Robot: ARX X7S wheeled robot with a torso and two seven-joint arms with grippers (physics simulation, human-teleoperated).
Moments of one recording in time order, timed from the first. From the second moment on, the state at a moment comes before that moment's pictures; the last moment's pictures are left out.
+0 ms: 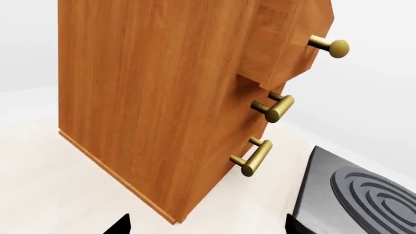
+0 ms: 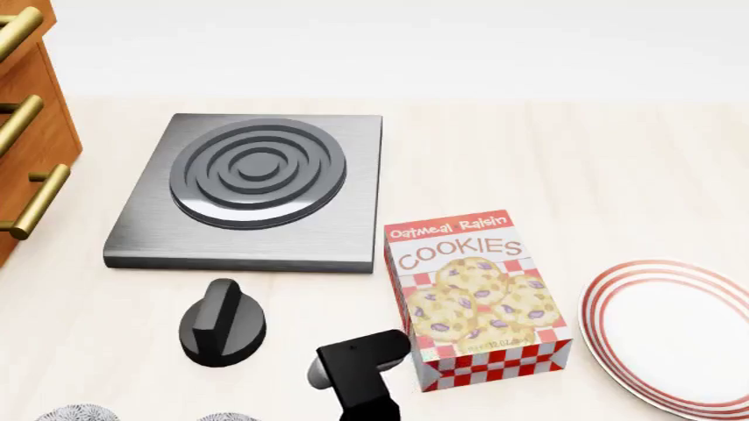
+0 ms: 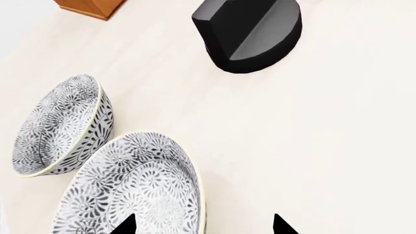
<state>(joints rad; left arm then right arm) -0.26 -0.28 -0.28 0.22 -0.56 -0.52 -0.47 0.68 0.21 -0.56 0.25 0.85 0.98 -0.14</state>
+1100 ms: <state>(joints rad) -0.25 -0.29 -0.27 0.22 -0.59 -0.52 -0.48 0.60 0.31 -0.47 -0.07 0.81 0.76 -0.04</state>
